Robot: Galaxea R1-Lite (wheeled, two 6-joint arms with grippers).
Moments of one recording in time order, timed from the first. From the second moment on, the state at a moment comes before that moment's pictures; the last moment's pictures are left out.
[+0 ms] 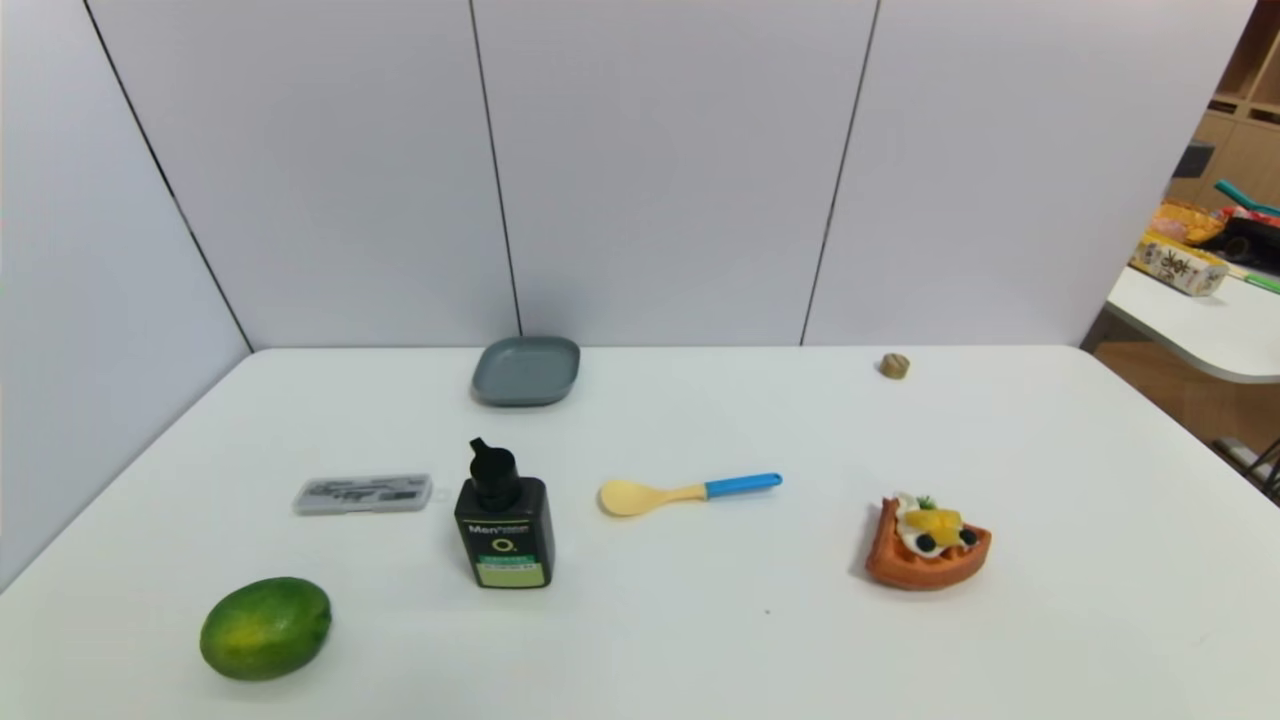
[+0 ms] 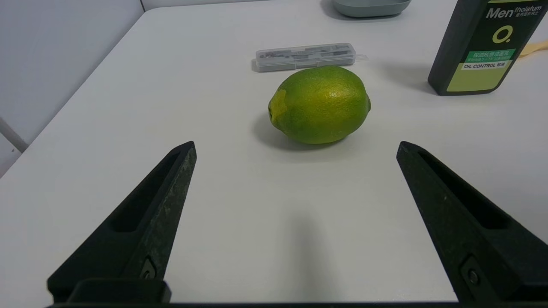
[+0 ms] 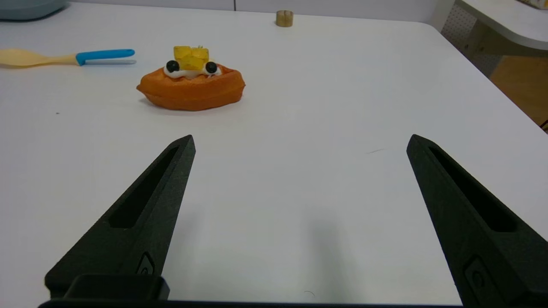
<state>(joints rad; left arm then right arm) 0.00 0.00 0.00 0.00 -0.02 0.02 0.00 0.00 0.00 0.00 0.02 -0.06</state>
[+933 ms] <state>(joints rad) 0.01 0.26 -0.40 0.26 0.01 0.10 0.00 0.00 0.00 0.00 0.02 -0.06</state>
